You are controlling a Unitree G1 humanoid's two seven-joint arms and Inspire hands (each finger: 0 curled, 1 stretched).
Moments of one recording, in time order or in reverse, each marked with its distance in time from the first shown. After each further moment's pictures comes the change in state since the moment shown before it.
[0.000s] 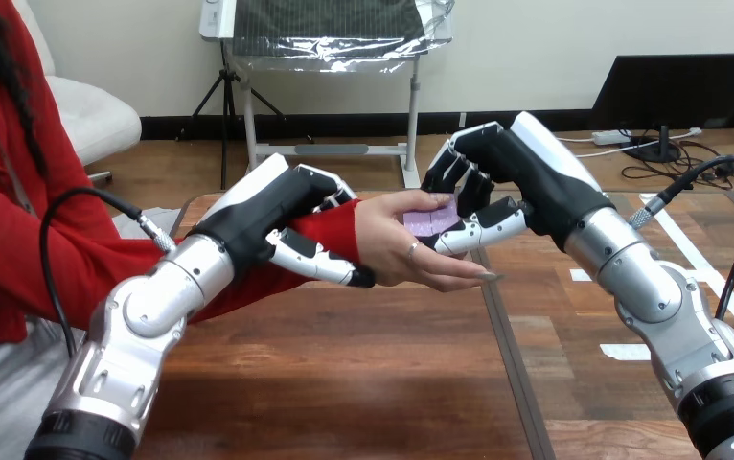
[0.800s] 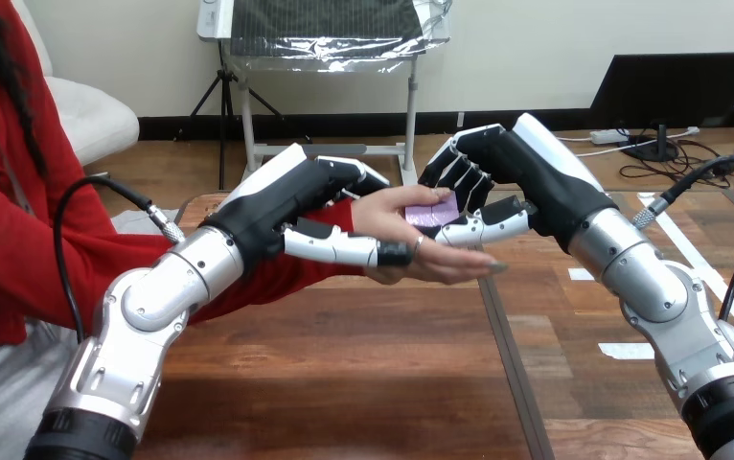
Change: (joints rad) left arm 0.011 0.015 0.000 -0.061 -0.058 -0.024 -0.043; right arm 0.010 -0.005 -0.014 -0.001 0.022 0.005 0.028
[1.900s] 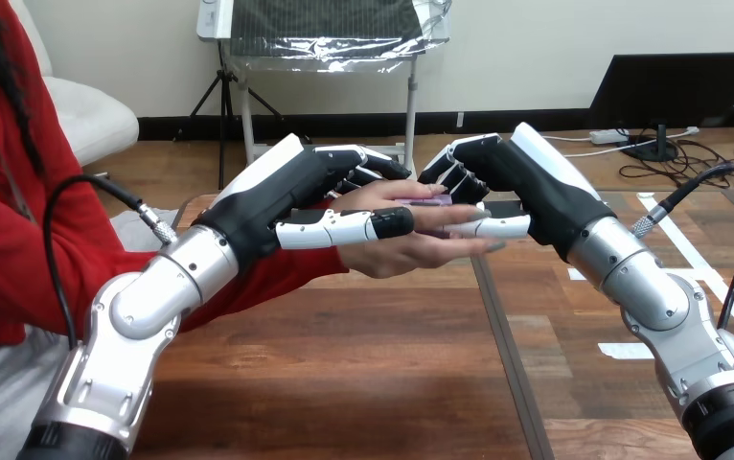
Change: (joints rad) left arm 0.053 0.016 0.003 -0.092 -0.023 -0.022 0.025; right arm 0.016 0.002 -0.001 0.003 0.009 -0.039 0.025
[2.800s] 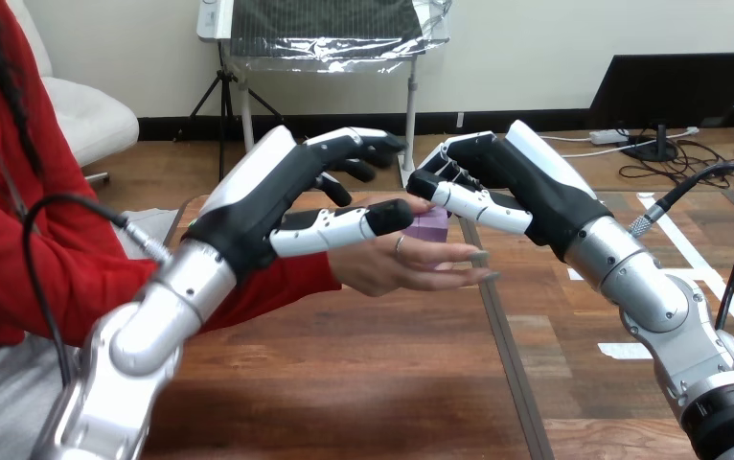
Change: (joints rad) left arm 0.137 -0.009 0.001 -0.140 0.098 -0.101 0.211; right arm 0.006 0.002 0.000 0.002 0.001 -0.036 0.001
